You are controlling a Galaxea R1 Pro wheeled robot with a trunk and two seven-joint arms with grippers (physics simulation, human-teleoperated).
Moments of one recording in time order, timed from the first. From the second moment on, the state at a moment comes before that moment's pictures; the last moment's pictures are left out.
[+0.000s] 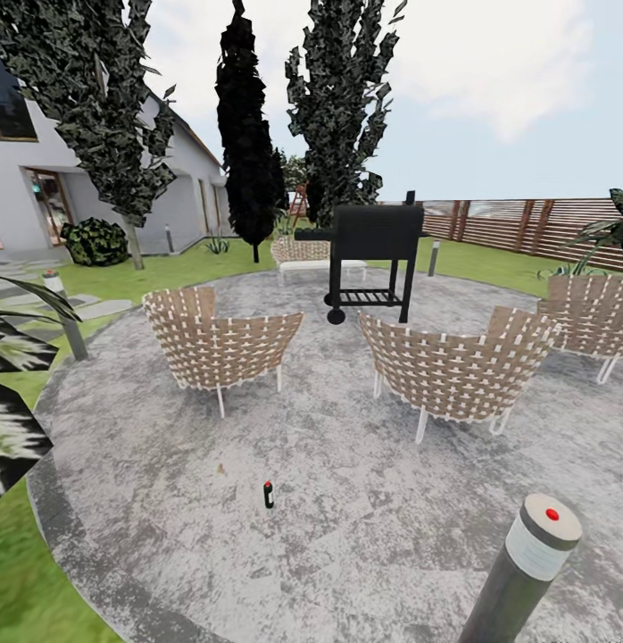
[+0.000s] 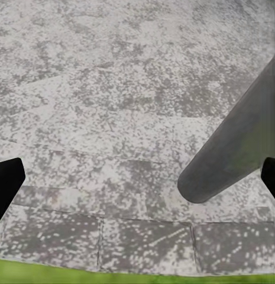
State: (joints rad) left arm -0.20 0.10 0.08 -0.31 0.01 -0.35 0.01; right arm -0.07 -0.09 -0.02 -0.54 0.00 -0.36 0.00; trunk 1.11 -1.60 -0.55
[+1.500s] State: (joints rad) left arm -0.20 0.10 0.09 -0.32 0.01 -0.35 0.01; right arm -0.07 -0.09 -0.01 -0.54 0.00 -0.36 0.00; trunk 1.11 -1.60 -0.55
